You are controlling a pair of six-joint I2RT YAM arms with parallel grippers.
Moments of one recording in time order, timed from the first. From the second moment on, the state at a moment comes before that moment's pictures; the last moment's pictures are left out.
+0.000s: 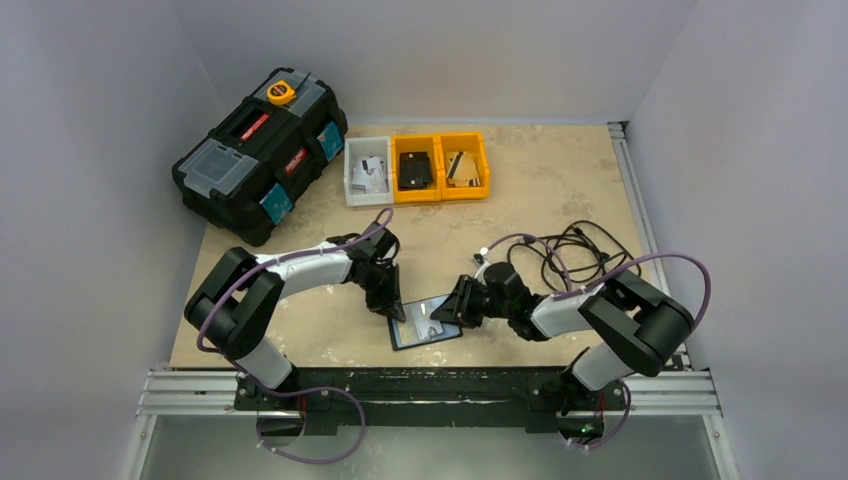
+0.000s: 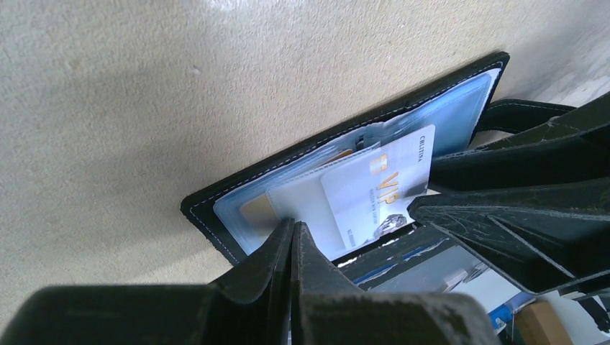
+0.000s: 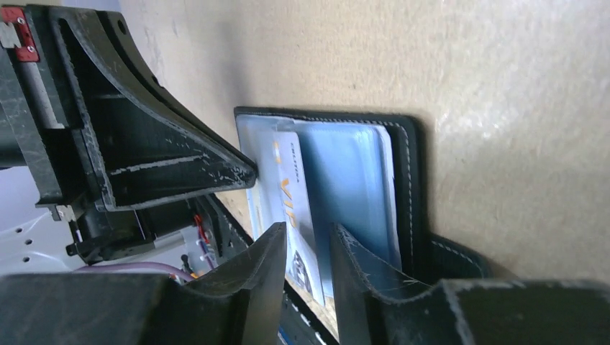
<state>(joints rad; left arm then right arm) -0.64 1.61 0.82 -0.49 0.37 -0.76 0.75 1.51 0.29 0.60 -0.36 1.15</state>
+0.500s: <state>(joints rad) -0.64 1.62 0.83 -0.49 0.37 -0.76 0.75 1.60 0.35 0.64 -0.40 1.12</state>
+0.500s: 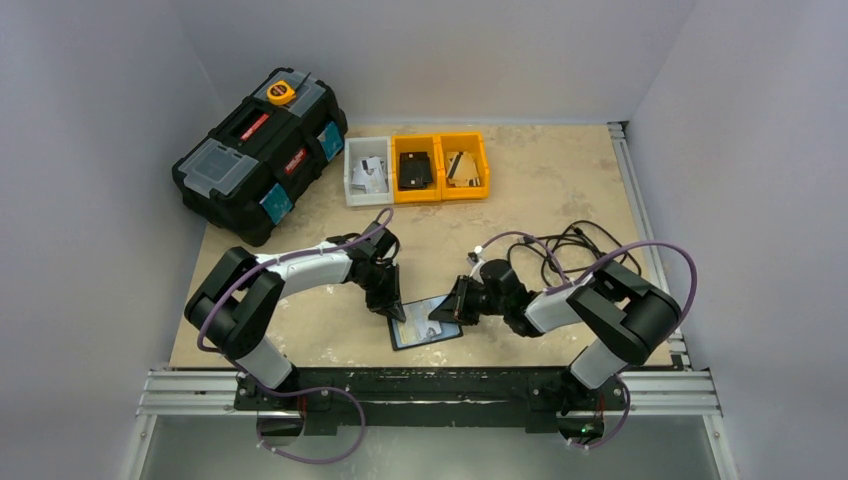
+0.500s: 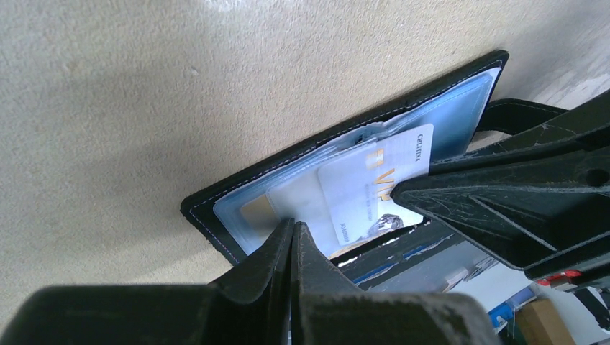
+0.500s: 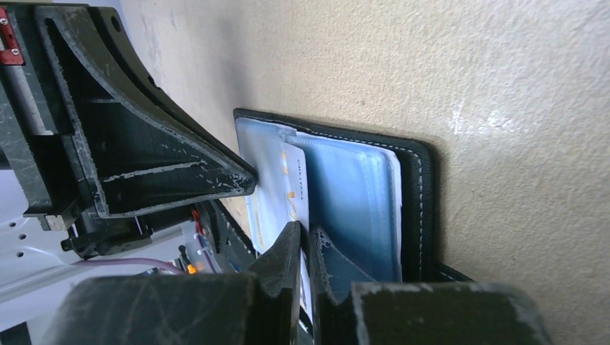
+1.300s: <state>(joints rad) -0.64 1.60 0.85 -0.55 0.33 -0.74 0.72 1.27 0.38 0.26 -0.30 1.03</state>
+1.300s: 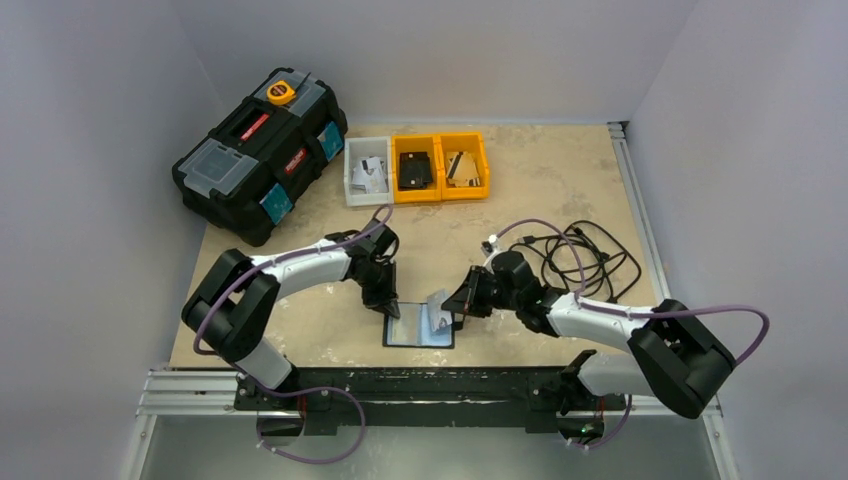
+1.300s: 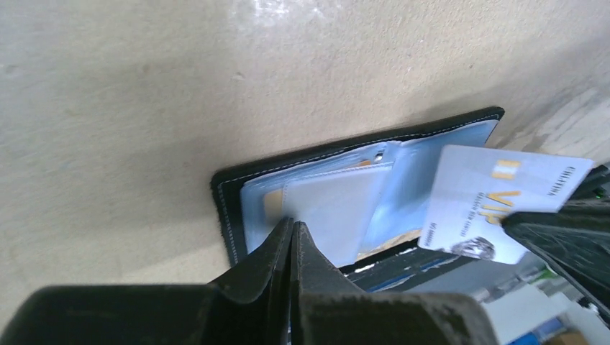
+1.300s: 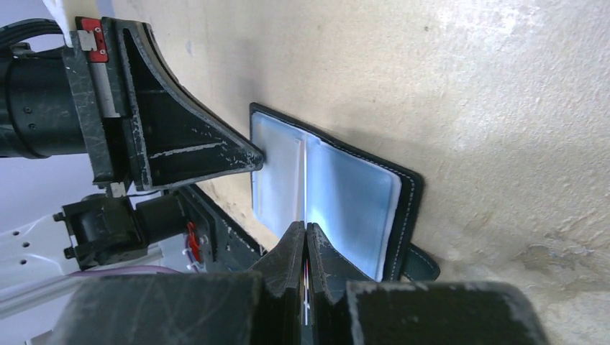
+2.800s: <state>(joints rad) -0.33 1.18 0.80 -0.20 0.88 -0.93 0.66 1.37 0.73 0.39 -0.54 1.21</state>
